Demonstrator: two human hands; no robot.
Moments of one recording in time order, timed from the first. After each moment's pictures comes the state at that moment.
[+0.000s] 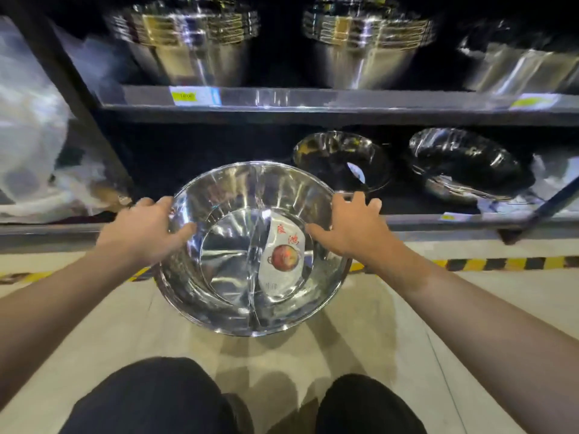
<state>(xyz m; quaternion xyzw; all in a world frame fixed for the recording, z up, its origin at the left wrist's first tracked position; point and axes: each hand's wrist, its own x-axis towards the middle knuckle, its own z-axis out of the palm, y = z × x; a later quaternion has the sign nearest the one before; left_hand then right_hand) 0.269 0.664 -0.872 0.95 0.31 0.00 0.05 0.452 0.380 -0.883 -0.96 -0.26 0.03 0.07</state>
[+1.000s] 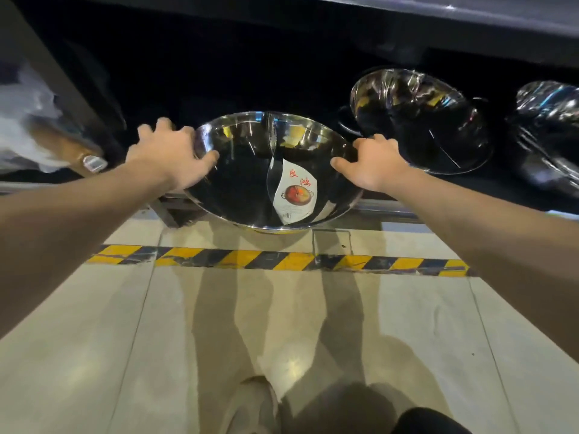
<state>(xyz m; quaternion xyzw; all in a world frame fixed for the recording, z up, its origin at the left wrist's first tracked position) 0.410 0.824 -0.991 0.94 0.32 -0.05 0.06 0.619 0.550 -1.006 -0.94 -0.32 0.08 0.01</state>
